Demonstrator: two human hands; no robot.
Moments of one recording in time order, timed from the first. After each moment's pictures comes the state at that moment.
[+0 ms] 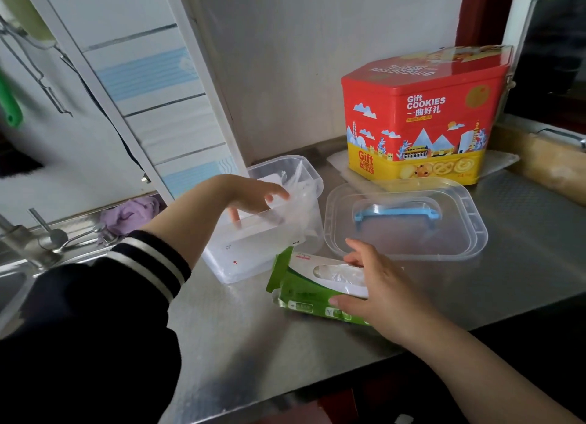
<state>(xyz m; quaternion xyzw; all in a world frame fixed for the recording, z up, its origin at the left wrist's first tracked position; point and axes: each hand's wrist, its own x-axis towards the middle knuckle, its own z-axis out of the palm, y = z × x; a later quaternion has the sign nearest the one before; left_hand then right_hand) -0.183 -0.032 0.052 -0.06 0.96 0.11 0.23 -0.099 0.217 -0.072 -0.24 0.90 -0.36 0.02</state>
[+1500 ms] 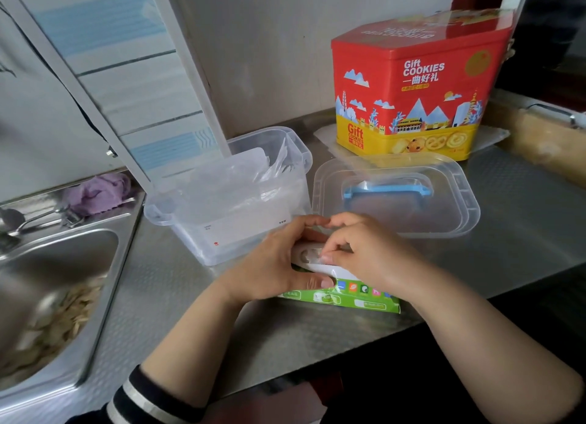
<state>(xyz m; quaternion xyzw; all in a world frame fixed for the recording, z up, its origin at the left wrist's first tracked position) -0.094 0.019 -0.060 0.17 0.88 0.43 0.05 -0.127 0.206 -0.055 -0.27 0.89 -0.35 0.07</state>
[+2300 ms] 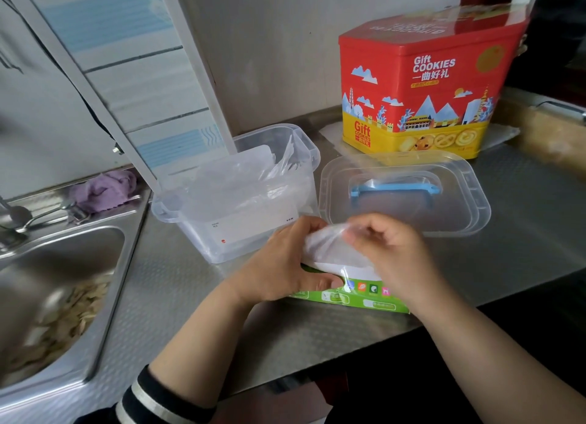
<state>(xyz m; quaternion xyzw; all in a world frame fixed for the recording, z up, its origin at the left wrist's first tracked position) -0.094 0.018 -0.066 0.14 0.92 0.36 0.02 -0.109 0.207 -0.068 -0.16 0.70 -0.69 -0.01</state>
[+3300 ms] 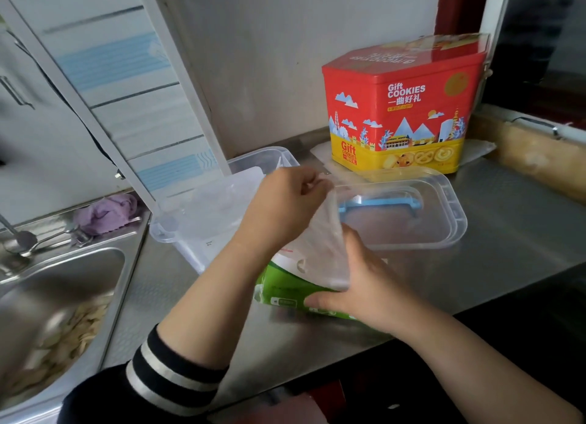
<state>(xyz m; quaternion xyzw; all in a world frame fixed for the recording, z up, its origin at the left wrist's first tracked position) -0.116 0.073 0.033 0.04 0.94 0.30 -0.18 -0.092 0.216 -0.056 -0.23 0.88 -0.42 0.06</state>
